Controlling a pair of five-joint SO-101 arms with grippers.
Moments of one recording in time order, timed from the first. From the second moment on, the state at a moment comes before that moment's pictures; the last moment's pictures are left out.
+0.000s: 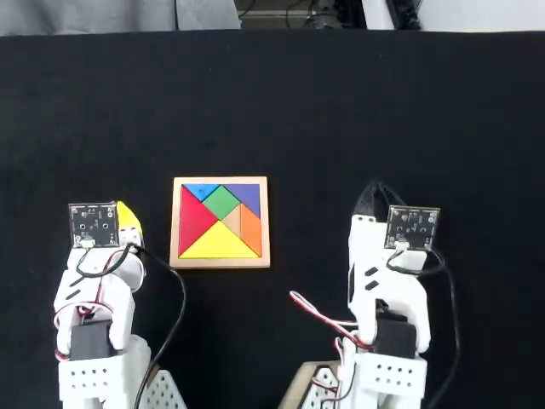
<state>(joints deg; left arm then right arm) -10.8 -103.3 96.3 41.6 -6.9 9.1 -103.5 96.6 32.7 4.2</state>
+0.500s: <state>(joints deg) -16.6 -103.3 96.3 72.2 -6.8 6.1 -103.5 96.7 73.9 4.2</state>
